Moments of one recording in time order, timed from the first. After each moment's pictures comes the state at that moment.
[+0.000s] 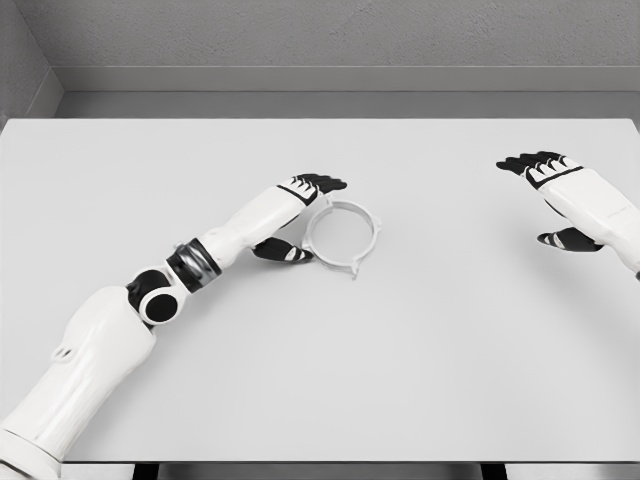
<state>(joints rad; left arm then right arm) -0.48 0.26 -0.59 -1.11 -0.53 -0.61 0.02 -0.14 -0.38 -0.28 -1.63 0.72 -0.61 0.58</state>
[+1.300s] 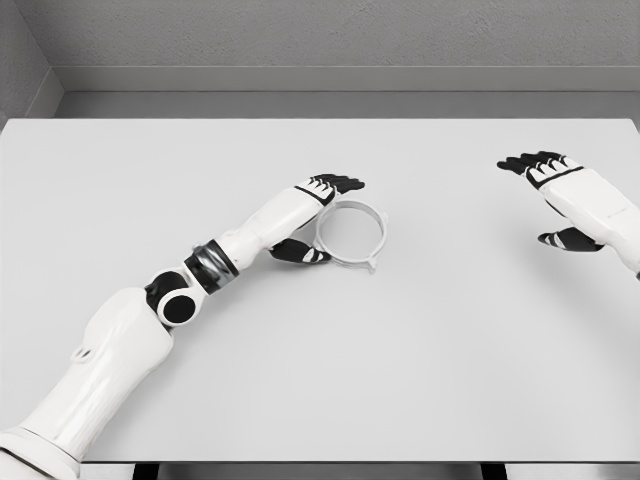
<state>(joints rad) -0.48 0.21 -0.59 -1.10 -0.54 -0.61 0.02 -0.13 -0.38 -0.28 -1.63 0.72 -0.61 0.58</state>
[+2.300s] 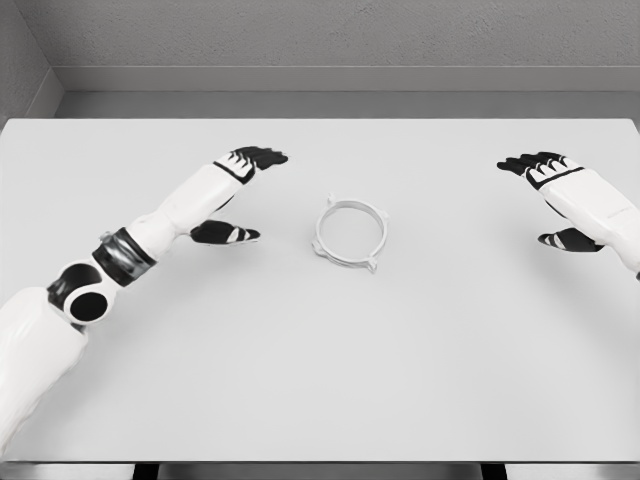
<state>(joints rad) -0.40 0.50 -0.47 -1.32 -0.45 -0.61 0.02 -0.13 -0.38 -0.28 -1.63 0.72 -0.61 0.58</state>
